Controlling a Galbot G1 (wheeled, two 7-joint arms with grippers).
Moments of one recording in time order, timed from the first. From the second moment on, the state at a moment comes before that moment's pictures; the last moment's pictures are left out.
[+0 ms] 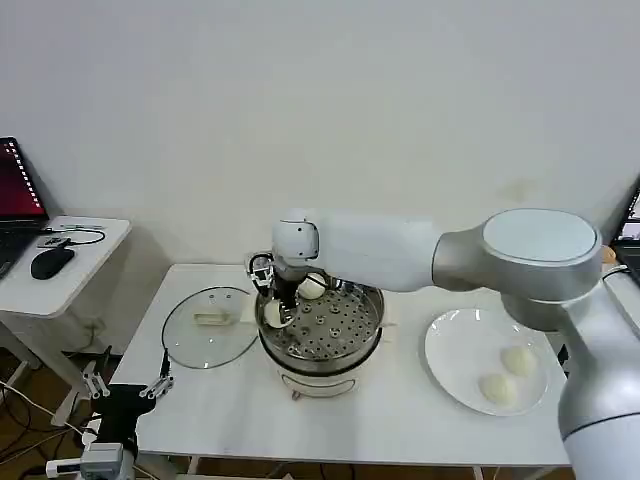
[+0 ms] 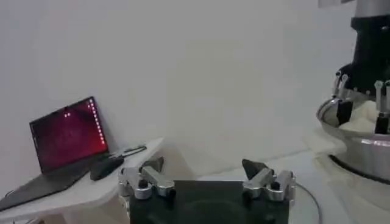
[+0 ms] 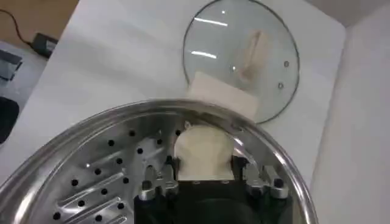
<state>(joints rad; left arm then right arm) 1.74 -1.29 -0.70 -2.28 0.02 0.21 -0.20 0.51 1.49 -1.40 1.07 0.53 -0.51 -0.87</state>
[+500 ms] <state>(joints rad) 1.74 -1.30 -0.68 -2.29 0.02 0.21 -0.20 0.60 1.40 -1.41 1.17 0.55 -0.51 -0.86</state>
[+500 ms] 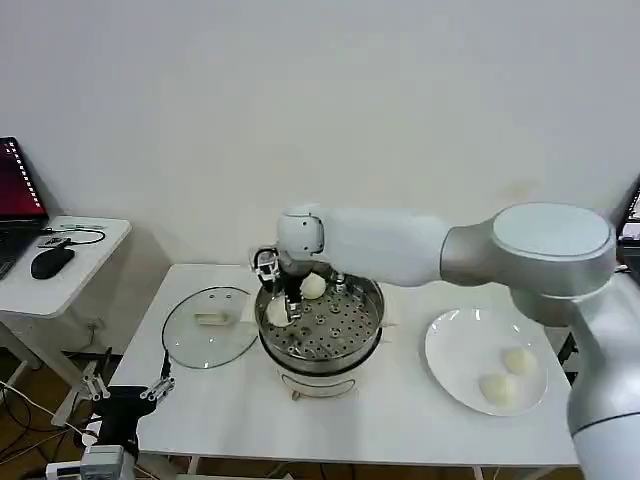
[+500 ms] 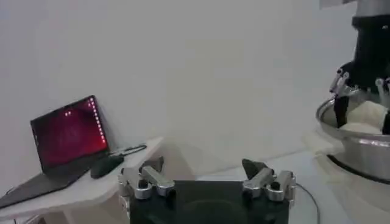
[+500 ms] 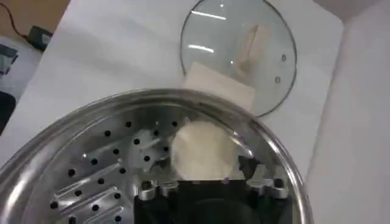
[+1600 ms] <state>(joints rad) 1.74 -1.29 -0.61 -2.25 0.07 0.22 -0.19 0.33 0.32 -1.05 1.69 0.00 -0.11 -1.04</state>
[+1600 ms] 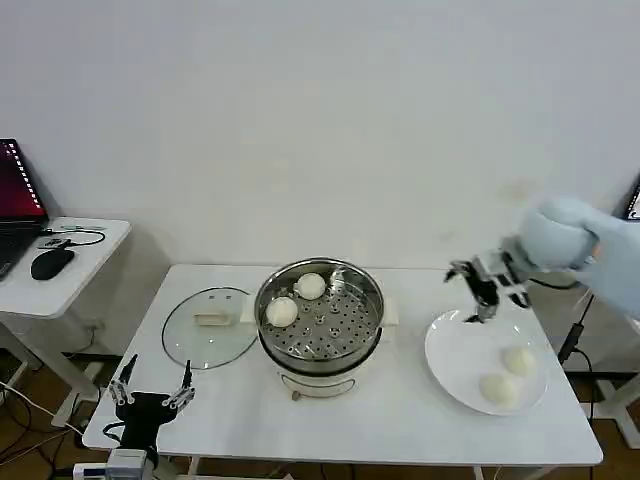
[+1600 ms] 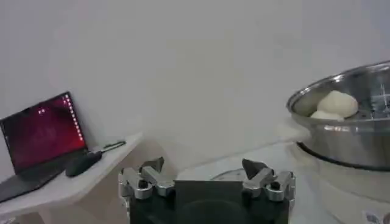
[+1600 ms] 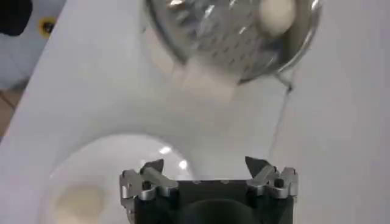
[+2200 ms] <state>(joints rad) 1.75 -1.29 -0.60 -2.22 0.08 0.22 -0.18 -0.08 0.22 -0.80 1.68 -0.16 -0.09 -1.04</state>
